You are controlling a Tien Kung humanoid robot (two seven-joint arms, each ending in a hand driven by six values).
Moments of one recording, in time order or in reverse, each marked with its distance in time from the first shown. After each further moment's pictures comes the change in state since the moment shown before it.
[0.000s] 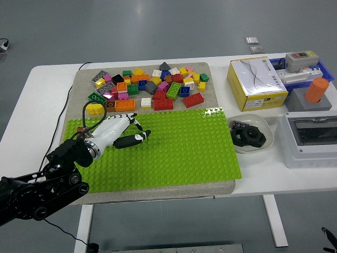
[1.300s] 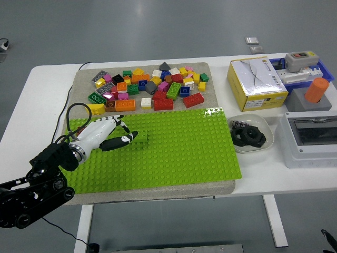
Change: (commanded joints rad) left arm 0.072 0.085 -0.063 -0.072 0.019 -0.009 0.027; right arm -0.008 0.004 -0.003 0.002 0.004 -0.001 0.000
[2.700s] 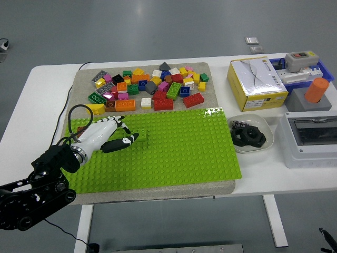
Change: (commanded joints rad) left arm 0.001 -0.009 -0.007 -0.003 0.042 0.010 0.000; right arm 0.007 0.005 -0.012 0.000 0.016 0.003 0.005
